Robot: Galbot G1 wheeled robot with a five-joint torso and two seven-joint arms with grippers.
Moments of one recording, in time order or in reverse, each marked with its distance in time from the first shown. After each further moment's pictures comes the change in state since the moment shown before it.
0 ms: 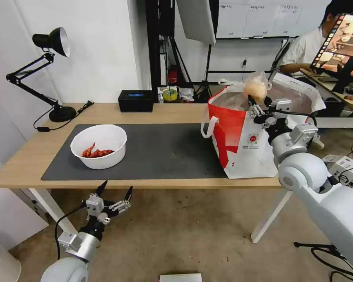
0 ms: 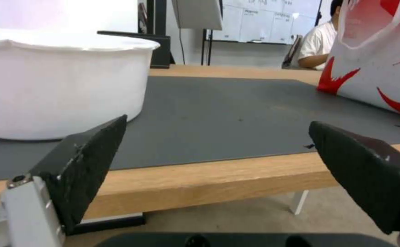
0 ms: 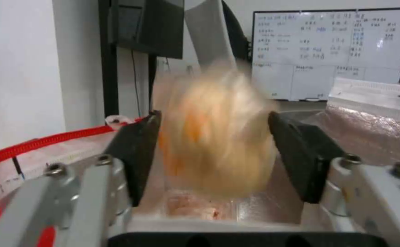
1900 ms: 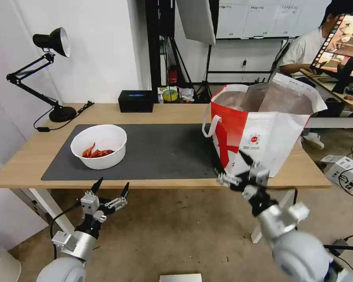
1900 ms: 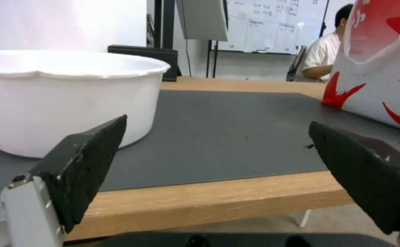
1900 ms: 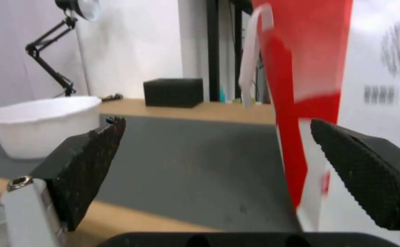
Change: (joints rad) left arm 0.022 -0.018 -0.037 -0.036 -0.004 -0.004 0.000; right arm -0.793 0.168 0.129 0.273 -0.323 0.270 -0.234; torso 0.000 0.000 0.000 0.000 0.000
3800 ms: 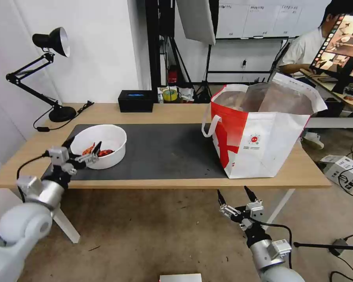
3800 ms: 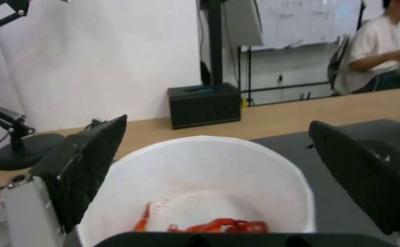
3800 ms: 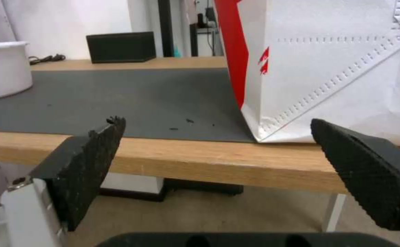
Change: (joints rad) left arm -0.361 0.473 -0.010 0.113 -0.328 0.213 -0.165; right arm -0.059 0.126 -0.007 -0.144 -0.114 0.036 0.067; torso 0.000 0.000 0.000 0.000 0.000
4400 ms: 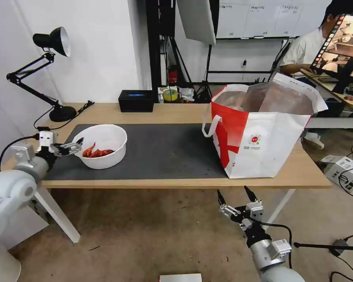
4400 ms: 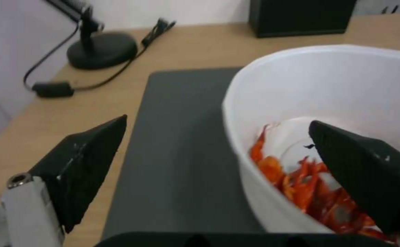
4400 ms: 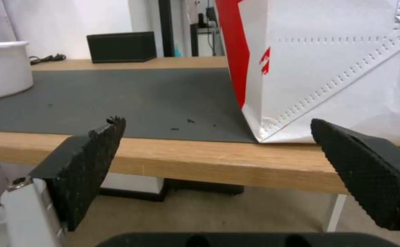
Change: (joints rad) left arm -0.224 0.155 0.124 0.233 -0.235 0.310 -0.076; right arm 0.000 0.000 0.000 0.000 0.000 0.000 -0.001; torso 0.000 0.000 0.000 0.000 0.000
